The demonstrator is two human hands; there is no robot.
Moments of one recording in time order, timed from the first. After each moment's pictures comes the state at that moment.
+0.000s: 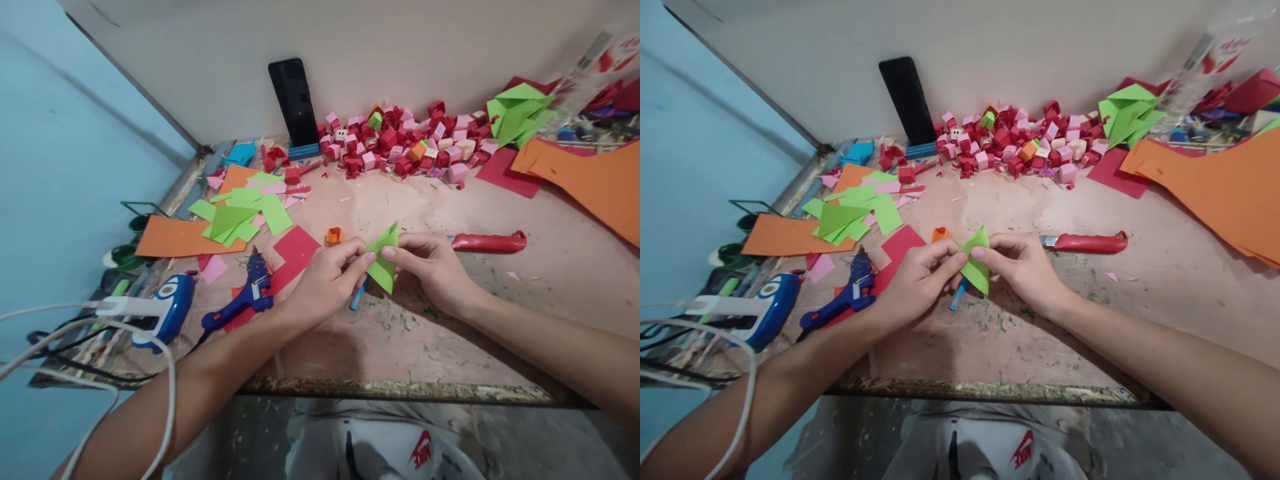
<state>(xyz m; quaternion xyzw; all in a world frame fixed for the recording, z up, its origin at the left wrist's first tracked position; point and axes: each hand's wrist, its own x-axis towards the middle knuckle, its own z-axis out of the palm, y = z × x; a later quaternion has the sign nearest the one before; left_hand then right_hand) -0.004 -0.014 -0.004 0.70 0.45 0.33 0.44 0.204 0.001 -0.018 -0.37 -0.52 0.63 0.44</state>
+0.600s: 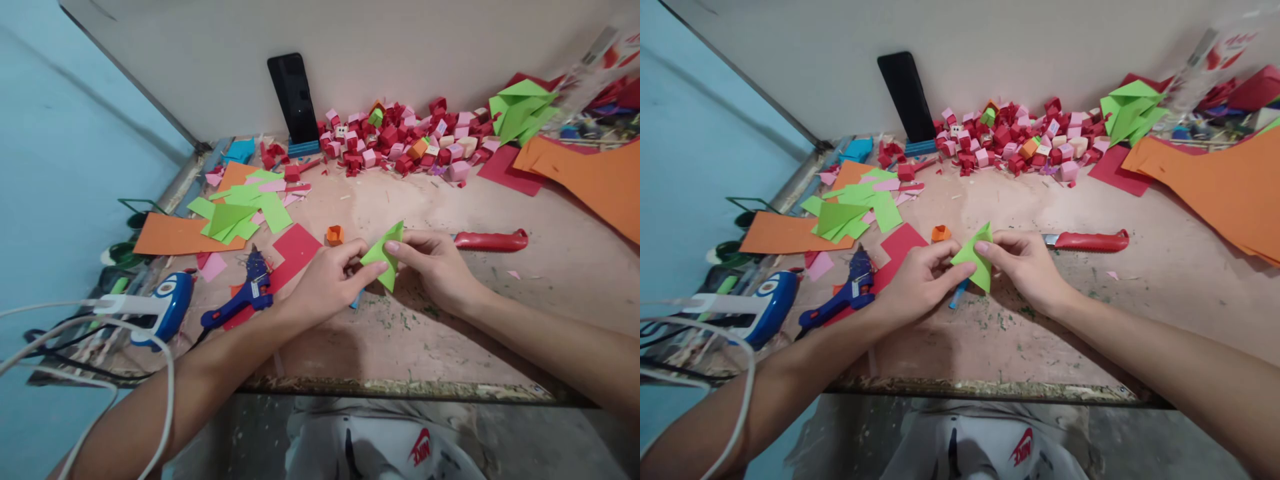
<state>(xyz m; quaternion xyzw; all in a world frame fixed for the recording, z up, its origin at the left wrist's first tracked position) -0.001 -0.015 -0.002 0.71 0.46 0.31 0.43 0.205 0.002 -0.022 -0.37 -0.52 0.62 0.46</state>
